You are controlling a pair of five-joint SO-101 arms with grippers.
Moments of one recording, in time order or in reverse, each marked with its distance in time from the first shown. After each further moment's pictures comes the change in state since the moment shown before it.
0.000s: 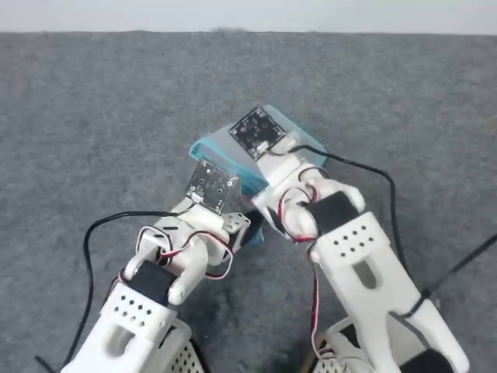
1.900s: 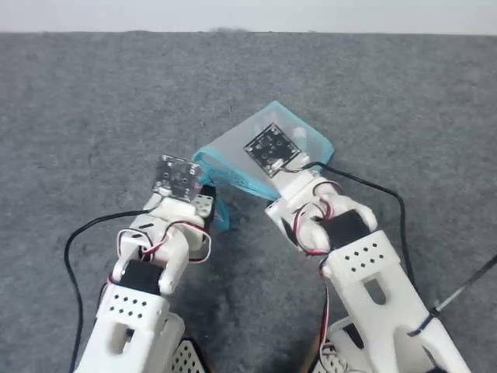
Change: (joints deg) left arm -14.8 0.0 6.7 -10.6 0.0; right arm 5.5 -5.7 11.0 -6.3 3.9
